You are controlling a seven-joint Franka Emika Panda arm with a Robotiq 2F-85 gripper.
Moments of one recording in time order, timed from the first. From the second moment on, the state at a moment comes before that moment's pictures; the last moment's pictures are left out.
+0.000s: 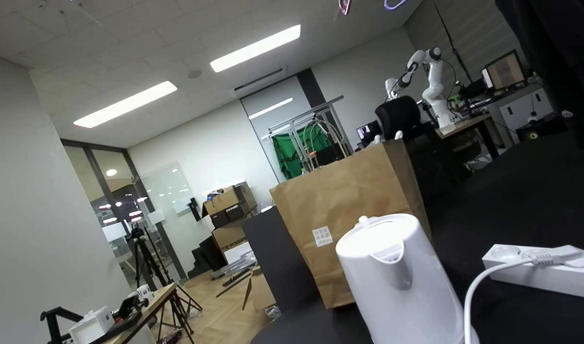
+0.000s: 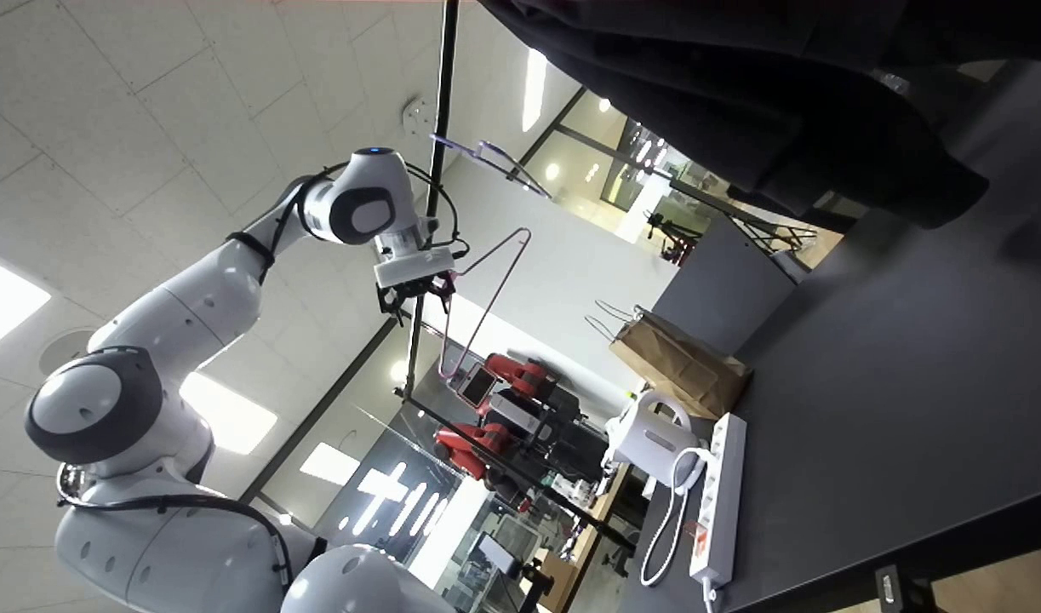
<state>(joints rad) -0.09 -0.21 -0.10 -1.86 1.12 1.42 -1.00</state>
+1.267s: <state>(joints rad) -0.07 -0.49 -0.01 -1.97 0.62 2.20 -0.90</state>
